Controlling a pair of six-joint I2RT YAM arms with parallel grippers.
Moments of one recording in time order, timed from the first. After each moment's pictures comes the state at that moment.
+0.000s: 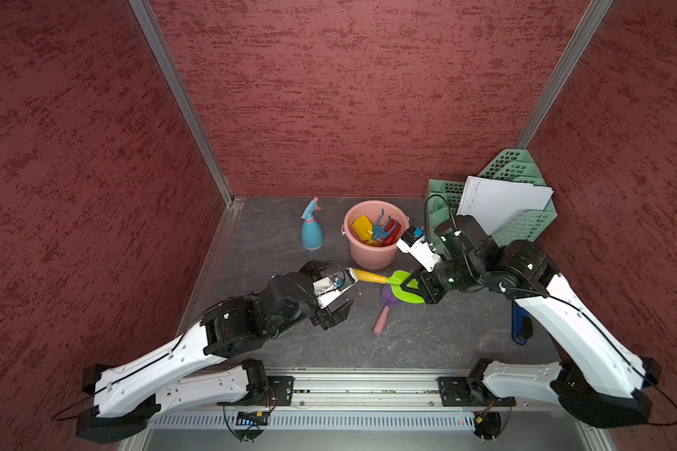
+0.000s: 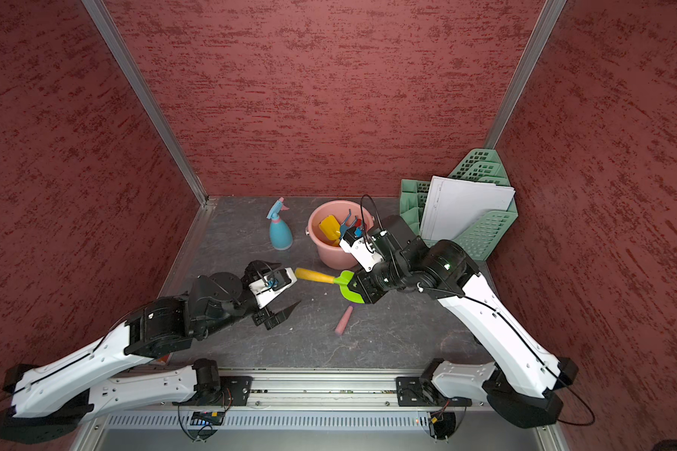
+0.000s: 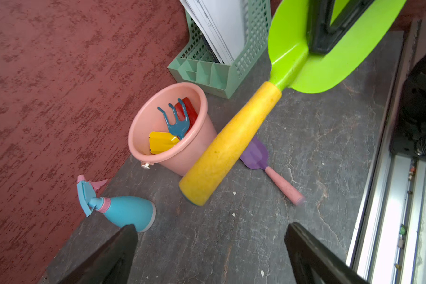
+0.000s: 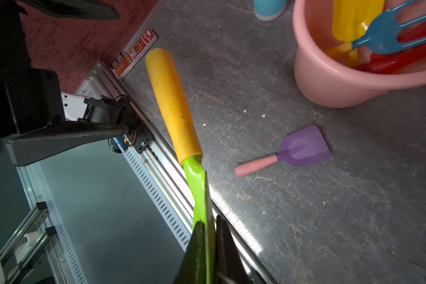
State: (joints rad) left arm -1.13 0.88 1.11 -0.75 -0.31 0.30; right arm 0.77 1.24 1.68 -1.38 -0.31 0.15
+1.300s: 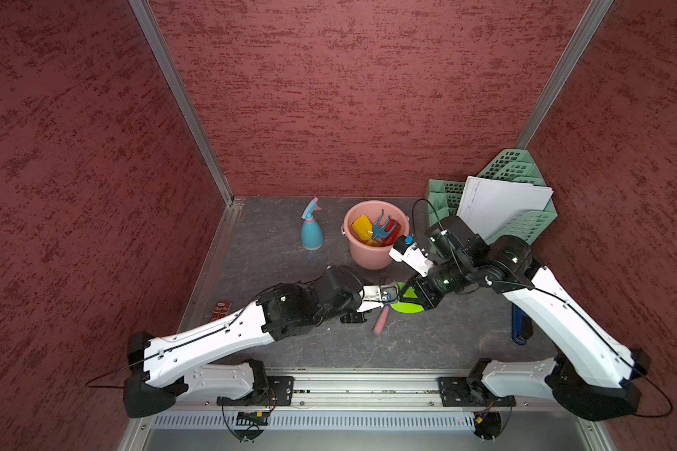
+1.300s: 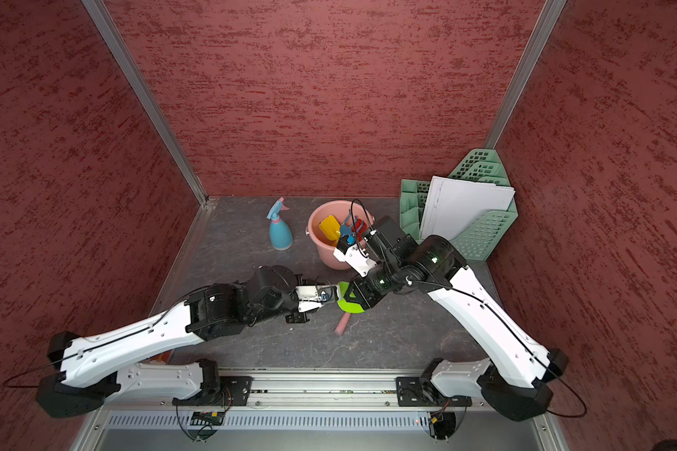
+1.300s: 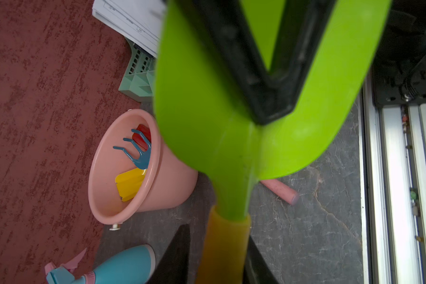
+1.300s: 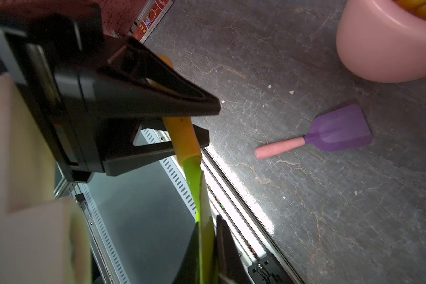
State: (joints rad) left arm -1.17 1.15 1.19 -0.68 -0.21 0.53; right arm 0.77 1.28 1.67 -1.42 -0.41 0.15
